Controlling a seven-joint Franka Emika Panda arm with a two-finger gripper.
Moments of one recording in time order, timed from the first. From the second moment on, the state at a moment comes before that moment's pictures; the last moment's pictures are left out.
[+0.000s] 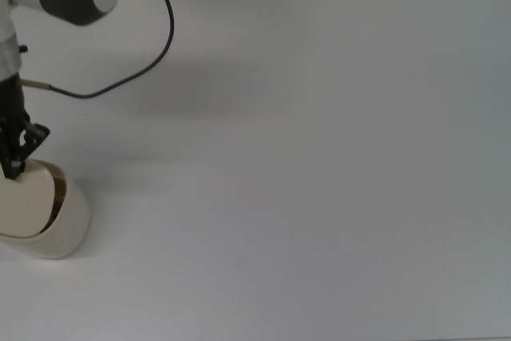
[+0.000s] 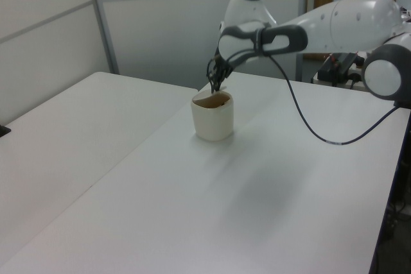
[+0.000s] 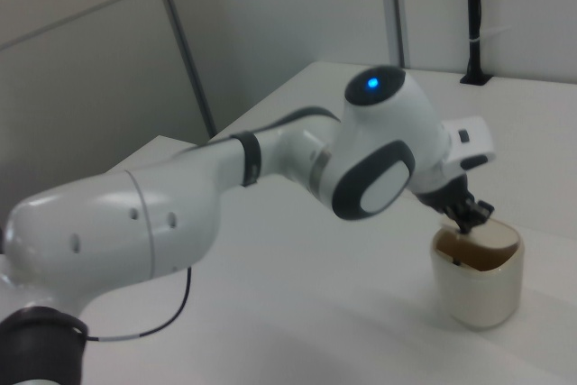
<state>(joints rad) -0.33 0.51 0.00 -1.35 0.06 2.31 -0.16</state>
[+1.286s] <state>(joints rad) -0.19 0.26 0.01 -1.35 0.04 1.66 -0.16</state>
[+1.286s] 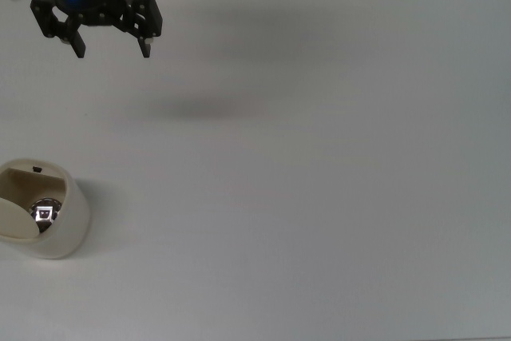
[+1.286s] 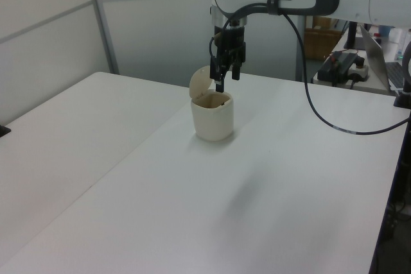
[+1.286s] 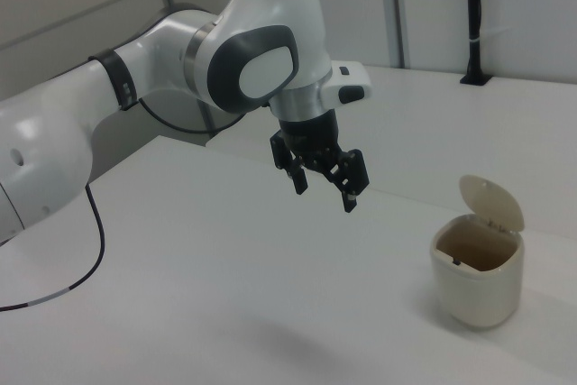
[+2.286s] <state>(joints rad) -0.11 0.26 0.01 -1.35 0.00 1.59 -0.16</state>
